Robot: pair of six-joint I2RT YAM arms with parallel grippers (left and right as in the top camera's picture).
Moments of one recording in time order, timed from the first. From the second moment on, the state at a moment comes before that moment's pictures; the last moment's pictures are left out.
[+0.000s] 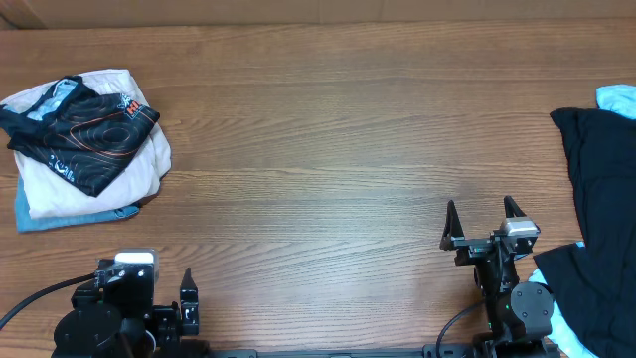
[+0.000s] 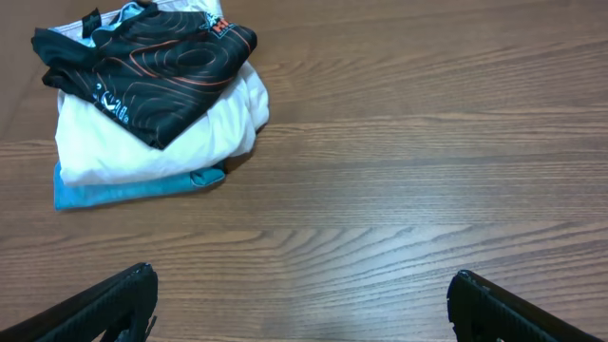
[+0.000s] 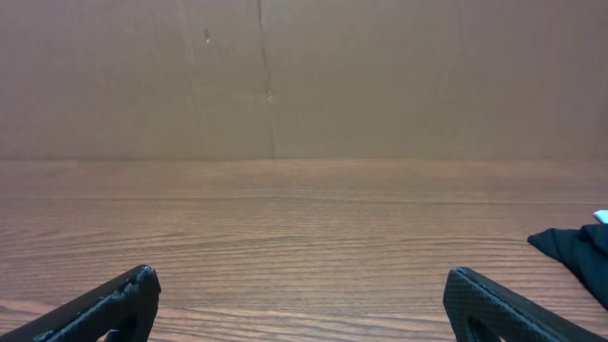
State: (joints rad) left arm -0.04 0.42 1.07 -1.31 -0.10 0.03; right arm 0.11 0.01 0.02 -0.03 0.03 0.04
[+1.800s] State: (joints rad) left arm -0.04 0.01 0.01 -0.05 -0.01 0.02; right arm 0.11 0.01 0.02 -0.03 0.03 0.04
